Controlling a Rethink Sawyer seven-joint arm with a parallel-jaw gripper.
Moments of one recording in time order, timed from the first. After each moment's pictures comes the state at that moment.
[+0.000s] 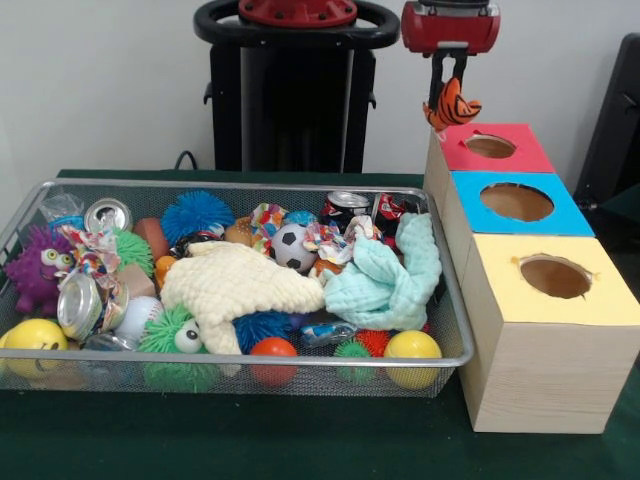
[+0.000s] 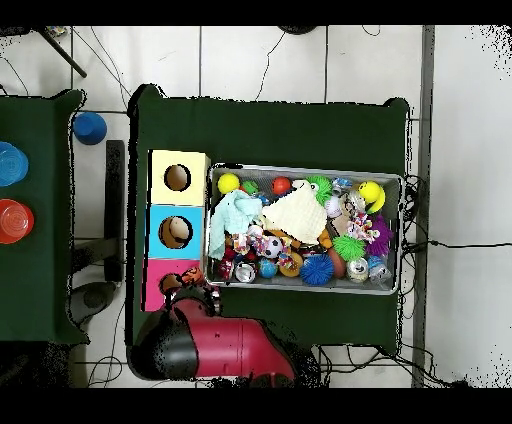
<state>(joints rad) -0.04 -1.00 0.01 2.21 0.00 0.25 1.63</state>
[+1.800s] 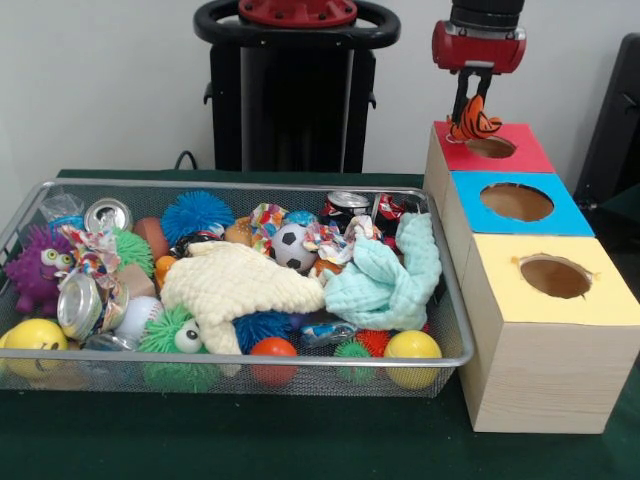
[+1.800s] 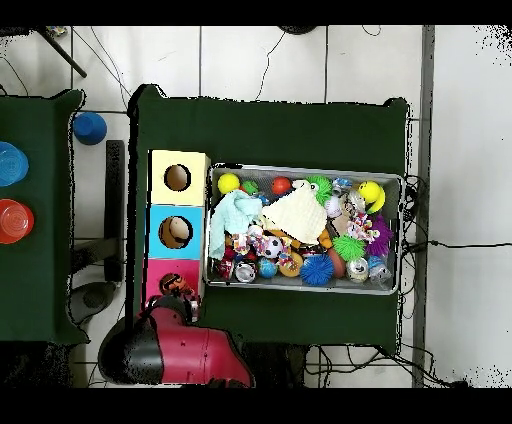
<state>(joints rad) 0.20 -0.88 -0.15 2.19 0.17 0.19 1.63</state>
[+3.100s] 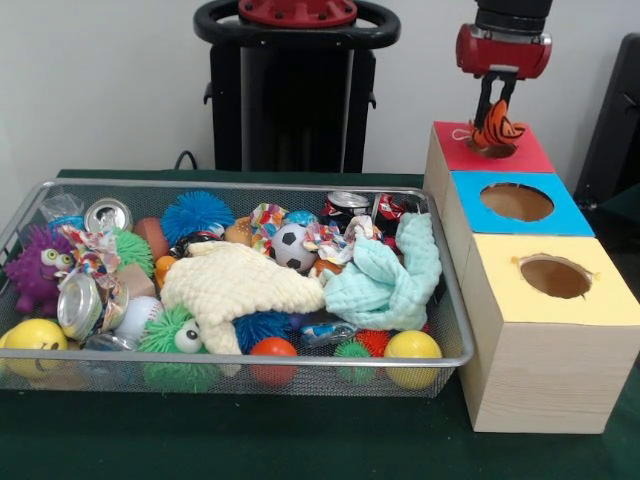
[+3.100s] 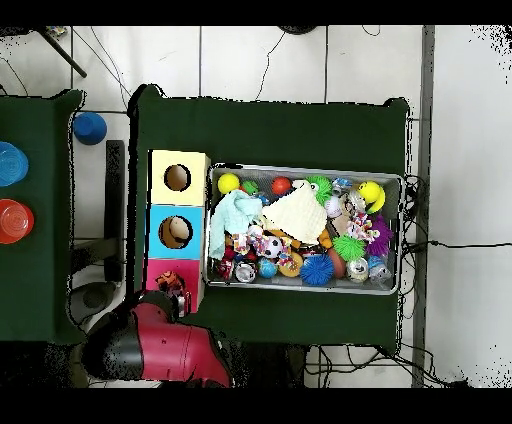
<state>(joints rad) 0.31 -0.84 -0.21 2.14 0.27 0.19 1.63</state>
